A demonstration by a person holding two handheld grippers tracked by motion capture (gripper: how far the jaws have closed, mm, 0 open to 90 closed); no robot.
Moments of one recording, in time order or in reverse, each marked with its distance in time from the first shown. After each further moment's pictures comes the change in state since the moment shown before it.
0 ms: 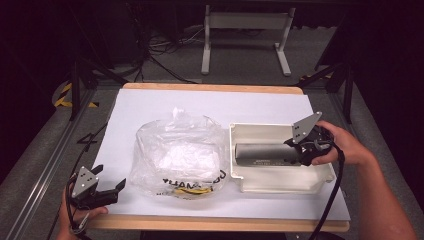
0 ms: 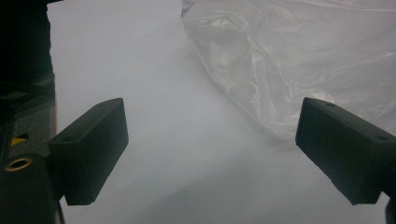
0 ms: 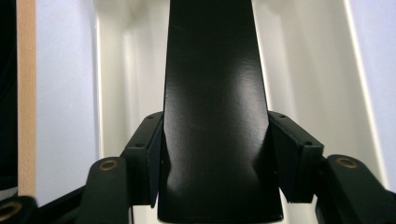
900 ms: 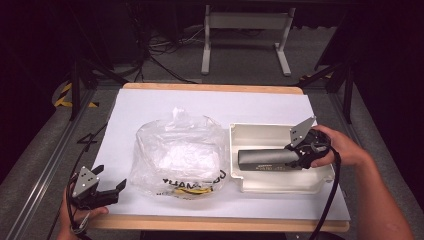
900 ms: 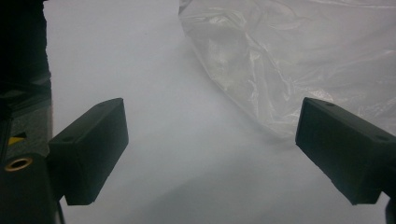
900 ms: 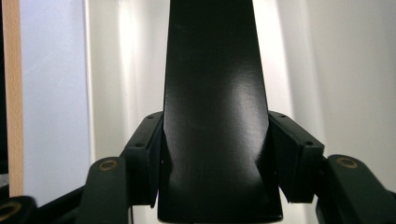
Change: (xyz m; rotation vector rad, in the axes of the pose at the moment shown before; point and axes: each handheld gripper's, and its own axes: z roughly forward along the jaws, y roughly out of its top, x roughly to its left) left arm -0.001 0.000 0.002 0.006 -0.008 0.000; right arm -0.005 -0.014 0.020 0.065 0.044 0.015
